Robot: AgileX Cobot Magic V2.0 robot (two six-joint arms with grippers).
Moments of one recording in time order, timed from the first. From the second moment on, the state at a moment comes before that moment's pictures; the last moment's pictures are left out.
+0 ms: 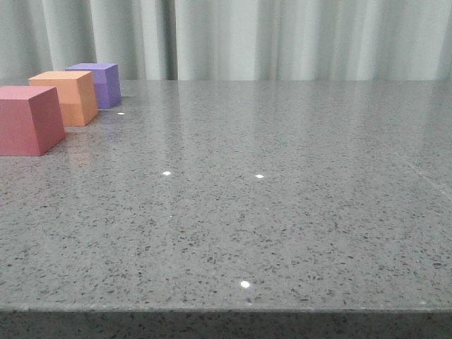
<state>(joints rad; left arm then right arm) -0.05 0.00 0.01 0.09 -0.02 -0.01 0.05 0.43 -0.54 -0.33 0.62 0.41</state>
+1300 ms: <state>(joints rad) -0.05 0.00 0.01 0.09 -0.02 -0.01 0.05 0.04 -0.11 -0.03 0.17 0.11</state>
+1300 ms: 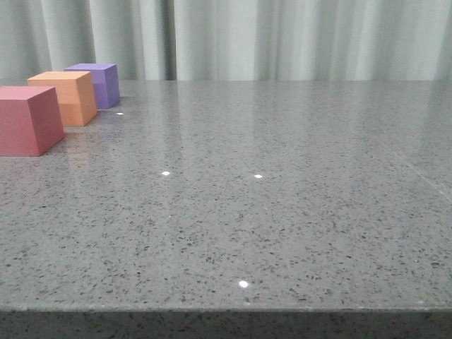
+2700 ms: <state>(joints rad) -0.05 0.00 0.01 0.09 -0.02 -0.01 0.04 -0.01 0.03 -0.02 -0.03 0.10</state>
